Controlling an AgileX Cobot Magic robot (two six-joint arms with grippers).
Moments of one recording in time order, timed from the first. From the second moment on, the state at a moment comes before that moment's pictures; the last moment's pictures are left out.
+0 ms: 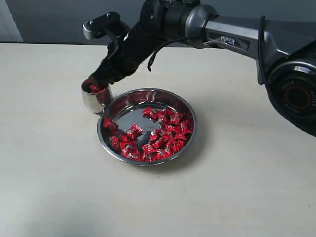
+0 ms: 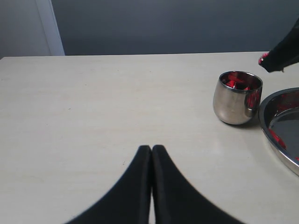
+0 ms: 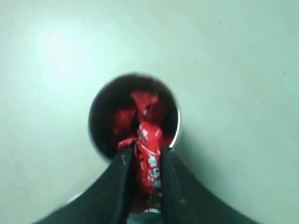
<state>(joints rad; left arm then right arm) 0.10 0.10 0.00 0.04 0.24 -0.06 0.64 2.31 -1.96 0.47 0.70 -0.57</state>
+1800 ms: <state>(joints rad) 0.10 0.10 0.00 0.04 0.24 -0.06 0.64 2.37 -1.96 0.39 1.19 -0.67</state>
